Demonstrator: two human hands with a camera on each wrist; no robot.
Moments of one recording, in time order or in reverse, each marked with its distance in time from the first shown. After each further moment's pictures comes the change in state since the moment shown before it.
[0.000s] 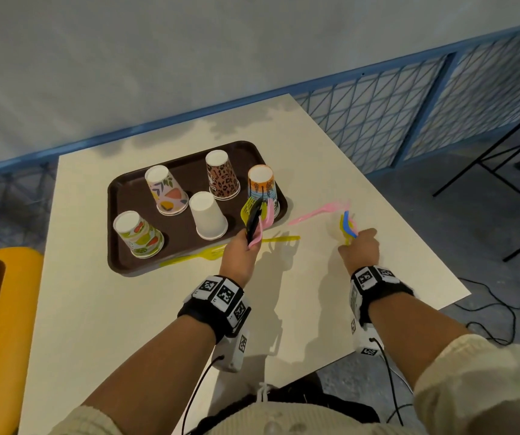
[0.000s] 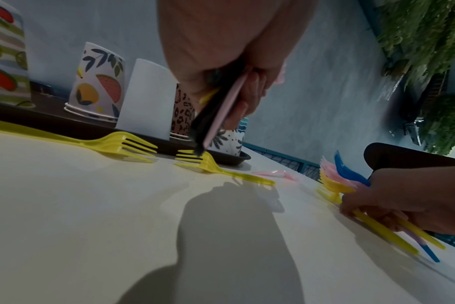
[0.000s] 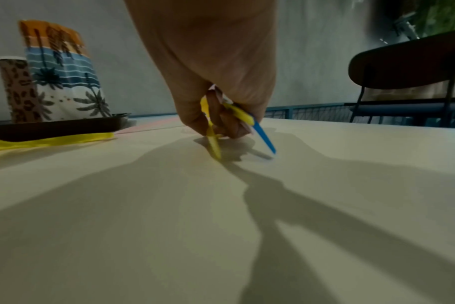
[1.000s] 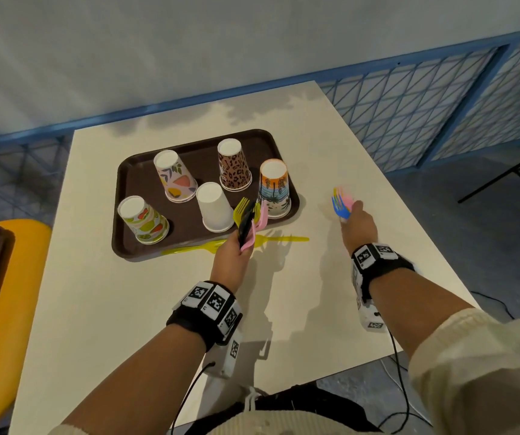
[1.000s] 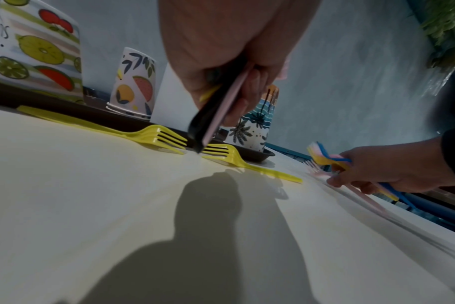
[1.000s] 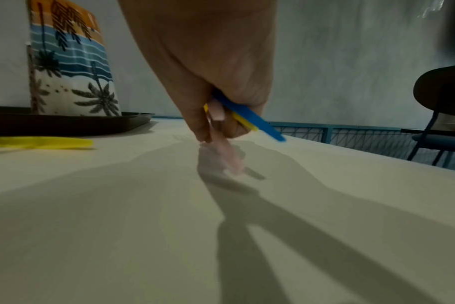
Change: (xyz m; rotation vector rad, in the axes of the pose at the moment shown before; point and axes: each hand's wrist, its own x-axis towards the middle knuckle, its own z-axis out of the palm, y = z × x) left_hand -0.006 -0.009 -0.010 -0.016 0.112 -0.056; right_hand 0.045 -0.040 0.014 -0.268 -0.100 -0.345
